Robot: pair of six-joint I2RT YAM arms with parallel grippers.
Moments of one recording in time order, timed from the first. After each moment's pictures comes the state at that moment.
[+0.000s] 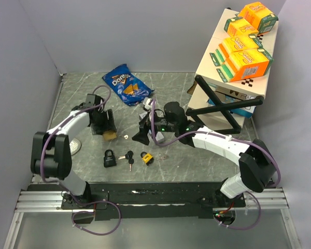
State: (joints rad) left arm -0.13 1.56 1.03 -0.58 0.15 -0.36; right arm 0.78 1.48 1.00 0.18 -0.53 0.06
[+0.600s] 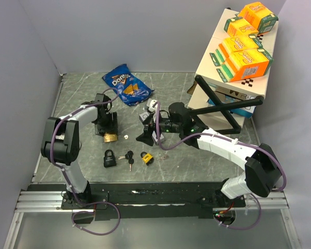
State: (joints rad) left arm -0.17 1.80 1.16 -0.64 0.06 -0.31; right arm 0.76 1.41 0.96 0.14 -0.54 -0.03
